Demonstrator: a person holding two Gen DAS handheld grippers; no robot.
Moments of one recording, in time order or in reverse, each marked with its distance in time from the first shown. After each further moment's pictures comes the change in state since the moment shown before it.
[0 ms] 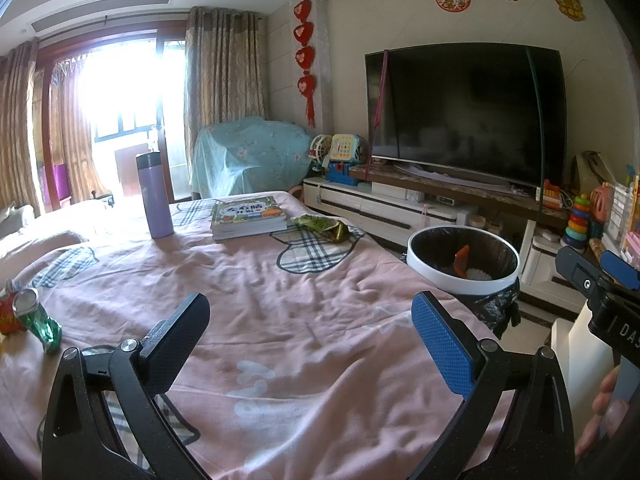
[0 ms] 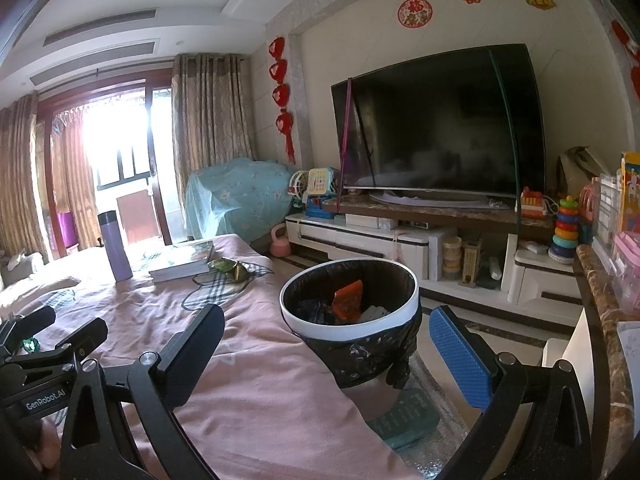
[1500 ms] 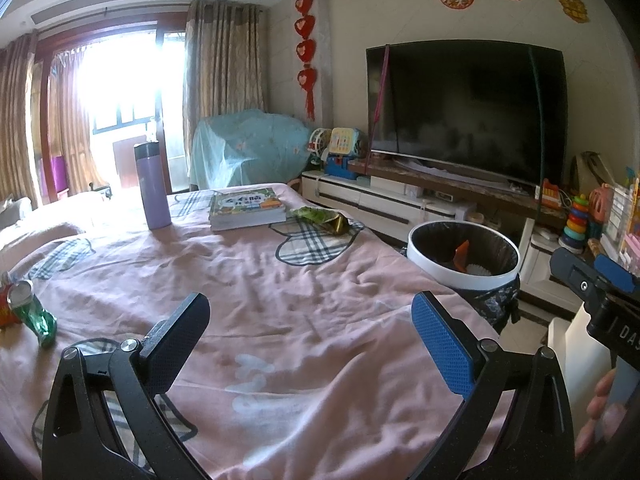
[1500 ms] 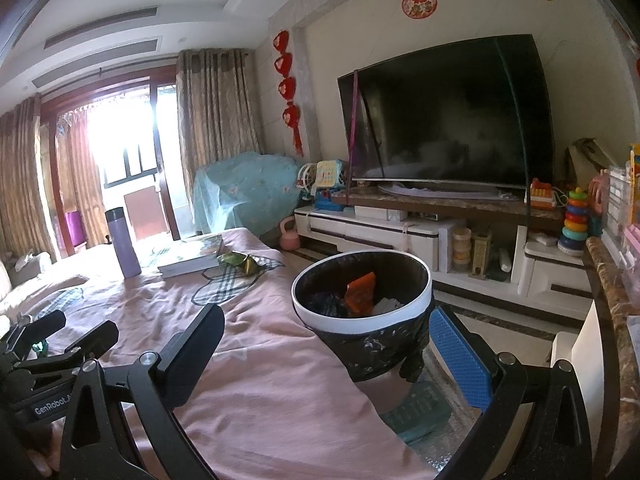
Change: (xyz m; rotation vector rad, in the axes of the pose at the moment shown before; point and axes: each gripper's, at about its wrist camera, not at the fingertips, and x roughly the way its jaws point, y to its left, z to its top) left arm 0.004 0.002 -0.006 -0.015 0.023 -0.009; right arm -0.008 0.041 -0.011 0.008 0.024 0.020
